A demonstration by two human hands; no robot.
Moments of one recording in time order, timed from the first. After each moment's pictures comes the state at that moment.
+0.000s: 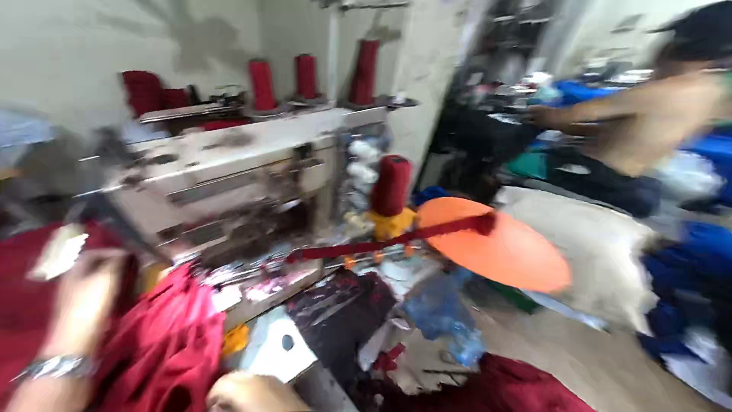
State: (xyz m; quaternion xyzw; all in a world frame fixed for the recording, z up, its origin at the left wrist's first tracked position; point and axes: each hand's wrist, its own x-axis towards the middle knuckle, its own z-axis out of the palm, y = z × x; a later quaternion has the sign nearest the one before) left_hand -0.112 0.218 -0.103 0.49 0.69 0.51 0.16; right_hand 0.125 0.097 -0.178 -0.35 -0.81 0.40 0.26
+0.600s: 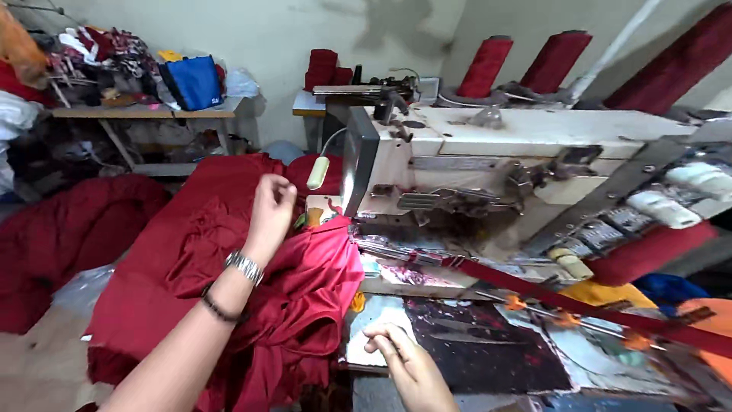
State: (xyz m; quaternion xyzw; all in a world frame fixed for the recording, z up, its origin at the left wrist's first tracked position) left_hand -0.137 0.173 -0.102 0.51 0.64 0.54 0.18; right_hand 0.157 0.109 -0.193 -0.38 -0.77 0.40 0.31
